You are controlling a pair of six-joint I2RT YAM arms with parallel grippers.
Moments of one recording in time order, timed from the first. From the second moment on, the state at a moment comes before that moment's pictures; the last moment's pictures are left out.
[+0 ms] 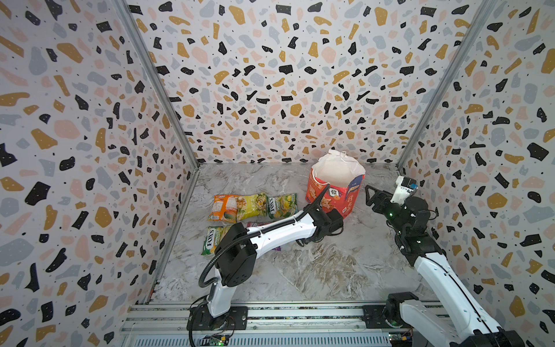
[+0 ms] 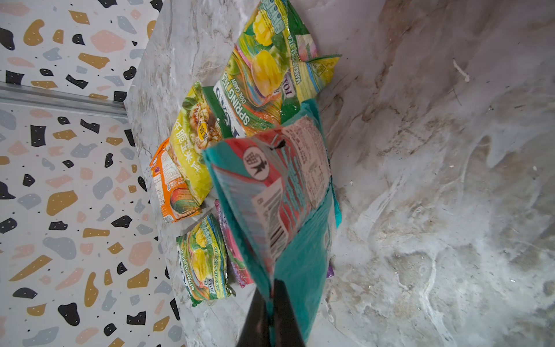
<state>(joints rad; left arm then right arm) -1.06 1.99 1.72 -1.35 -0.71 -0.52 0.14 0.90 0.69 0.07 -0.11 0.49</state>
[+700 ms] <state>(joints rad) -1.03 1.99 1.58 -0.86 -0.30 -0.47 0.14 0.89 0.69 0.06 -0.10 0.47</state>
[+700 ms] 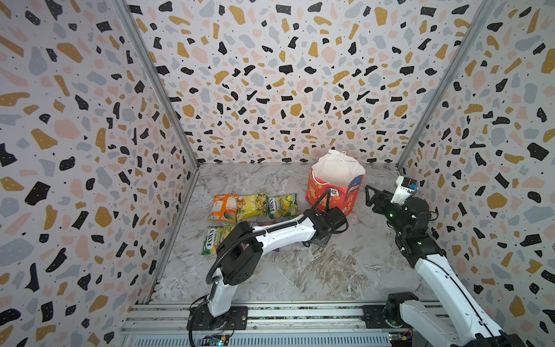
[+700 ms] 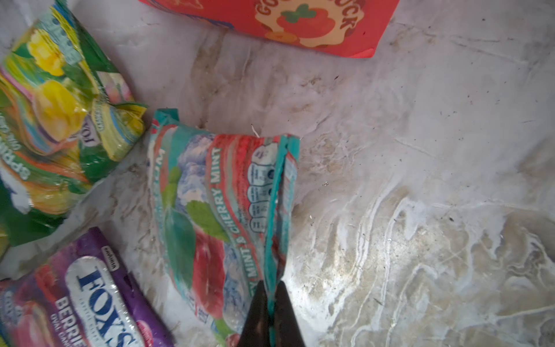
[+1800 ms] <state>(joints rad) -0.83 1.55 1.14 -0.34 -0.21 -0.33 0.15 0.89 0.69 0.06 -0.09 0.46</state>
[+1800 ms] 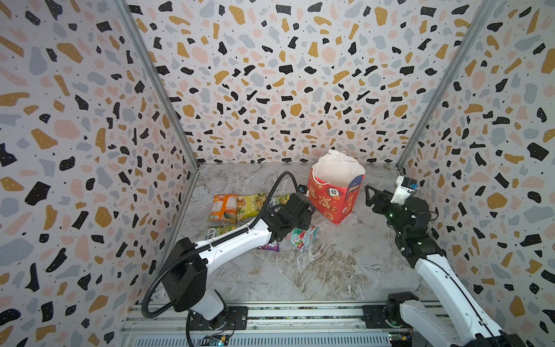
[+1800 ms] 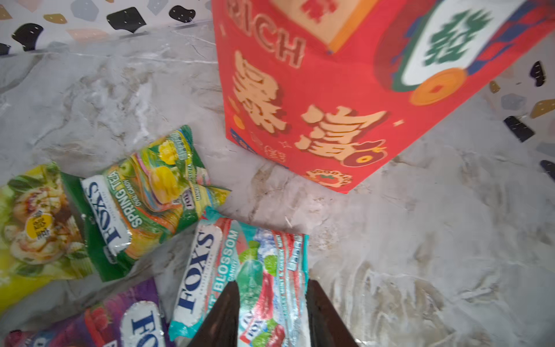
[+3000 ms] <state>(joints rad) -0.69 1.88 1.15 -0.25 -0.20 -0.17 0.15 0.86 0.64 0.11 -0.10 0.45</state>
